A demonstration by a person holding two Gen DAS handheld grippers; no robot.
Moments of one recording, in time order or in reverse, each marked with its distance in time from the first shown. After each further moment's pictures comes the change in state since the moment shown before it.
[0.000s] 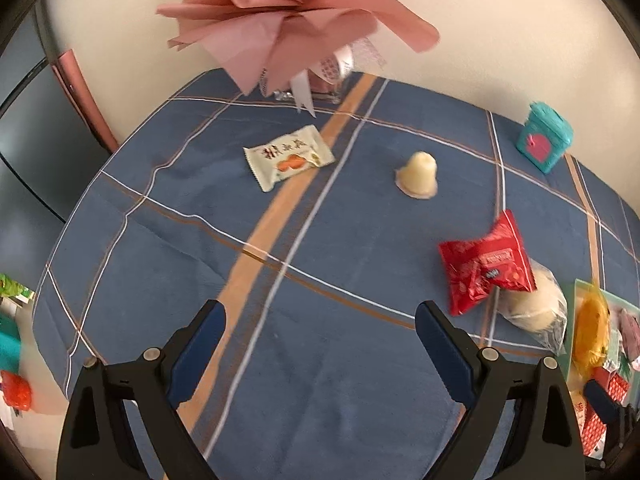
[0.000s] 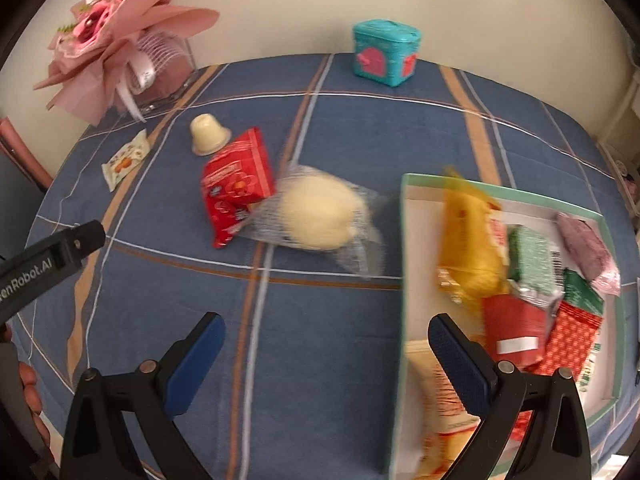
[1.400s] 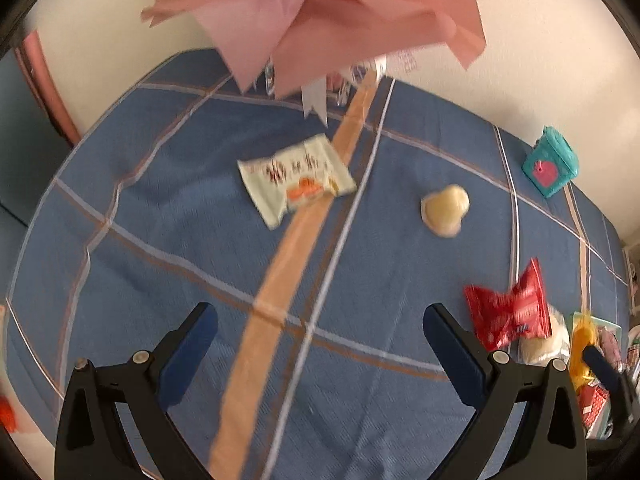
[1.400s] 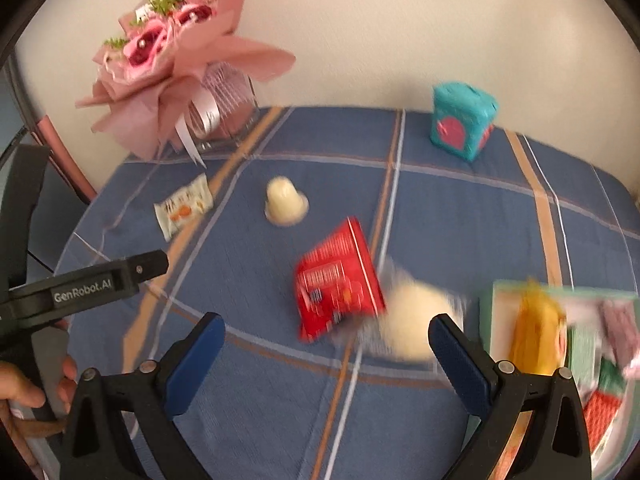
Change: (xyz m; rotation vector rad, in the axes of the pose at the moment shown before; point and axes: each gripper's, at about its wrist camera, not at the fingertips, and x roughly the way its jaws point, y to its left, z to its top) left arm 0.051 0.049 0.059 0.023 0.078 -0.166; right arm -0.002 0.051 0.065 -0.089 -0.128 0.131
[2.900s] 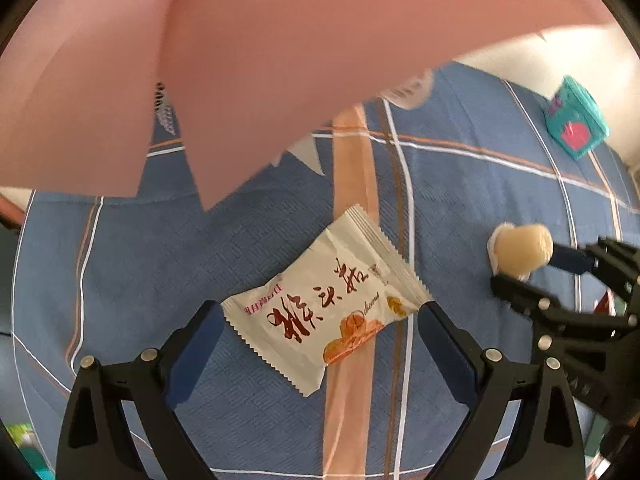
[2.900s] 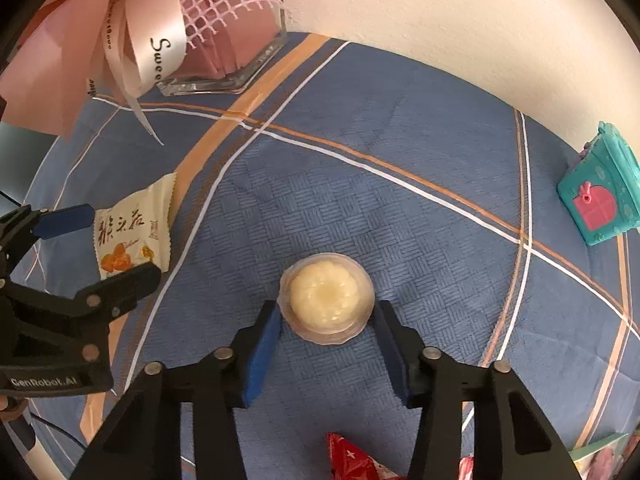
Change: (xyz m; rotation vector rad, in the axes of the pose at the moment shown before) left arm 0.112 0.013 0.099 0.320 0.128 -0.061; right arm 0.166 0.054 0.088 -0.190 0.276 -0.027
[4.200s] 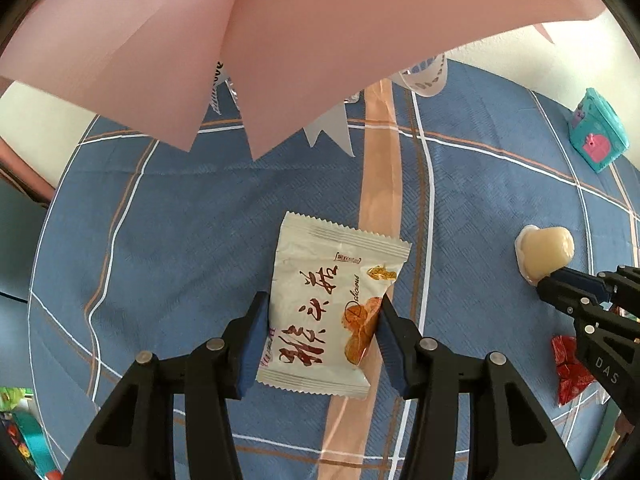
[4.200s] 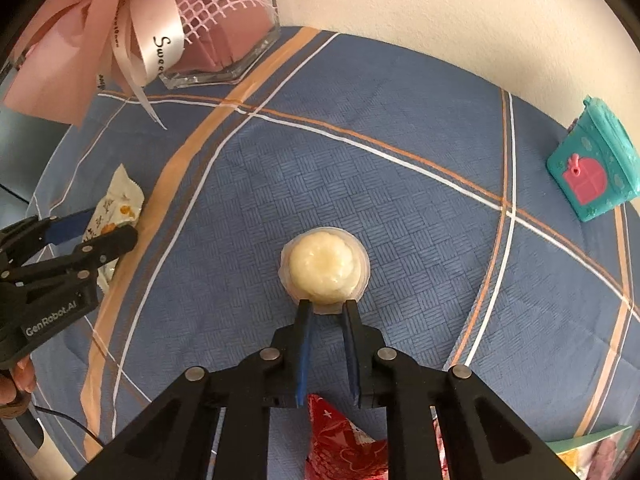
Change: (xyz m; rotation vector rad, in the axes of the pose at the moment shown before) left arm -0.008 -0.034 -0.003 -0.101 -0.017 0.108; right arm -0.020 -0.025 -0.024 0.001 0.013 0.034
